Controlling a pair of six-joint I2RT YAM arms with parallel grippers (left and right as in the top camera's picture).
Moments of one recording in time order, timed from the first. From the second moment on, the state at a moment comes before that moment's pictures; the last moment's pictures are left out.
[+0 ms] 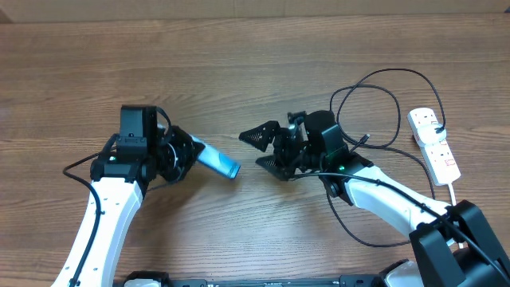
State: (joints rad) left arm -0.06 1.28 0.91 -0.70 0.42 -1.02; right arm 0.50 1.58 0.74 0.27 -0.66 1.24
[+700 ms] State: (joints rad) left arm -0.04 1.28 0.91 -0.71 0.66 -0.73; right arm 0.22 1.54 1.06 -0.69 0.17 0.84
